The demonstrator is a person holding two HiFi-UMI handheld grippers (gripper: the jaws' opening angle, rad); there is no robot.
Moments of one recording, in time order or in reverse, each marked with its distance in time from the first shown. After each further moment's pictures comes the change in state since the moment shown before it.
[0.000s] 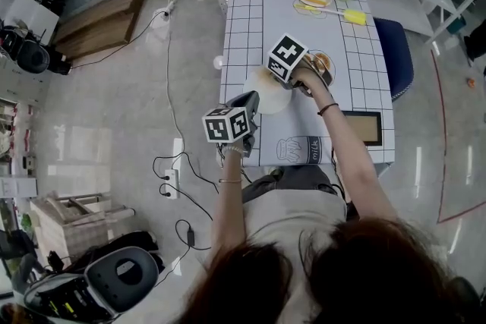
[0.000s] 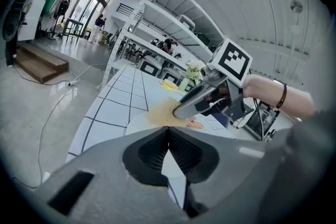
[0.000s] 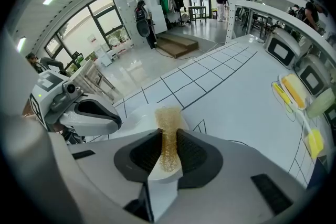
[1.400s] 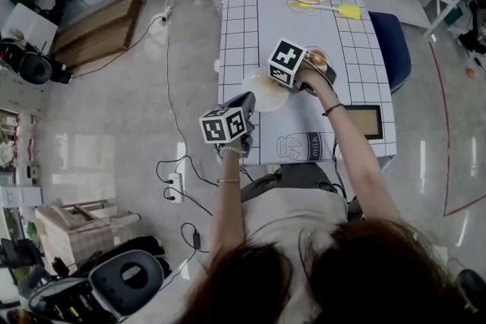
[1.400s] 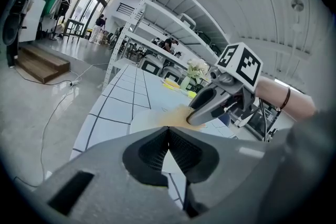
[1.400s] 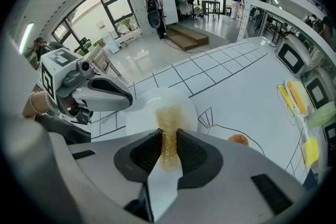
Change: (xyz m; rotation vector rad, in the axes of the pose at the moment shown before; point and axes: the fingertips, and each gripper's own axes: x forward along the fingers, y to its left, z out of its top) left arm -0.004 0.004 -0.004 0.001 0.009 0.017; right arm -0.008 0.015 -0.028 -0.124 0.084 0.028
